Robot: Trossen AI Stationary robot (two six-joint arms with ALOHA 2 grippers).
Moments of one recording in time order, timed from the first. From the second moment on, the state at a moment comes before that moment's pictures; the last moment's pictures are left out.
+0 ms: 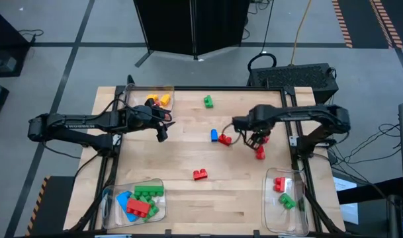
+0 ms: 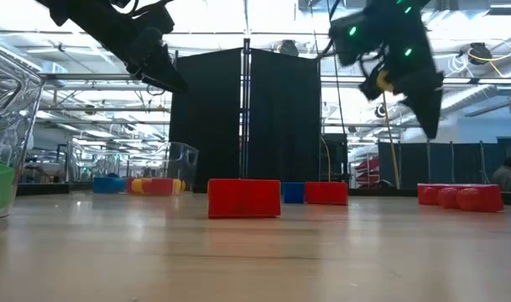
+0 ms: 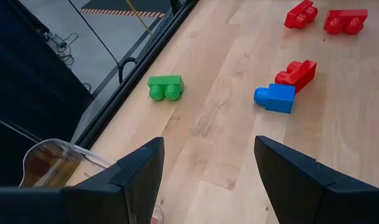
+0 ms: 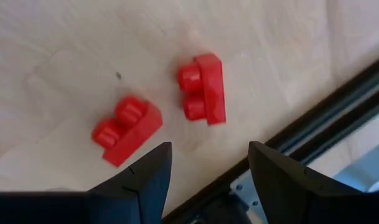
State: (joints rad) left arm 0.16 1.00 0.69 -0.25 -0.28 0.03; right arm -0.14 1.55 1.17 -1.45 0.16 0.54
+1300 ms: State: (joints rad) left arm 0.16 1.00 0.69 -0.28 -0.28 0.03; right arm -0.35 1.83 1.13 -1.31 0.08 0.31
